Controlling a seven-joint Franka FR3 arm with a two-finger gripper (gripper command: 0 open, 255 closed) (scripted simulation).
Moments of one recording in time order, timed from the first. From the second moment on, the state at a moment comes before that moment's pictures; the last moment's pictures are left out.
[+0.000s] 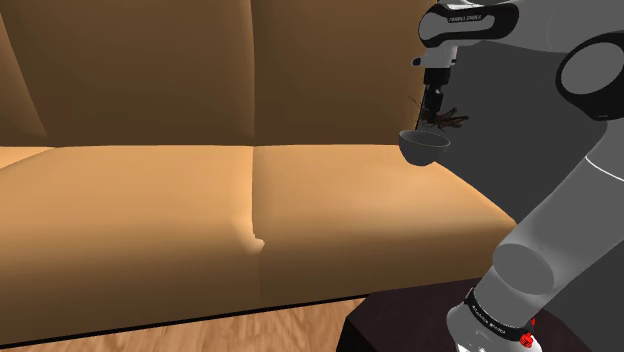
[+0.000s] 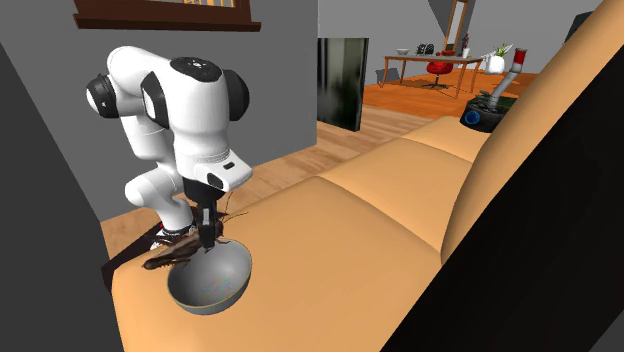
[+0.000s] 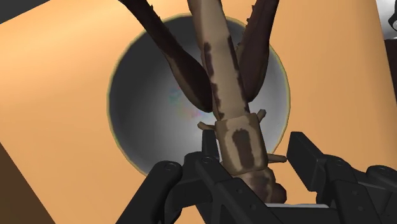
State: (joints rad) arm -0.22 -0.07 -0.28 -1.72 -0.11 1.50 -1.12
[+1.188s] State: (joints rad) arm -0.22 -0.07 -0.28 -1.81 -0.11 1.58 -1.11
